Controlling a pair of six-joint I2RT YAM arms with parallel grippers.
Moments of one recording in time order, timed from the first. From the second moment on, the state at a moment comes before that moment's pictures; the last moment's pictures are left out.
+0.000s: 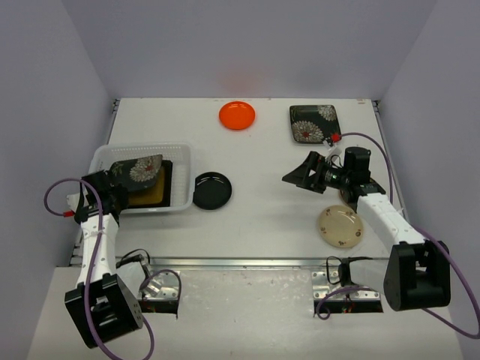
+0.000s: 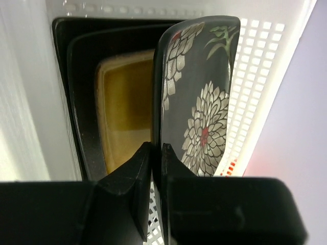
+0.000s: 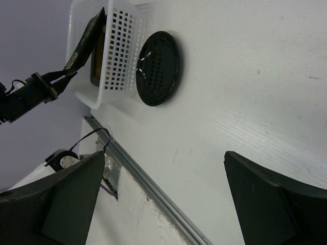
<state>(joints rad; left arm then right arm) 0.43 0.90 0.57 -0.50 -0.10 -1.41 0.05 1.19 0.61 -0.02 -0.79 0.56</state>
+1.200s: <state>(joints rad) 0.45 0.82 0.65 -0.51 0.03 -1.11 -0.10 1.30 0.61 -0.04 -0.82 0.74</state>
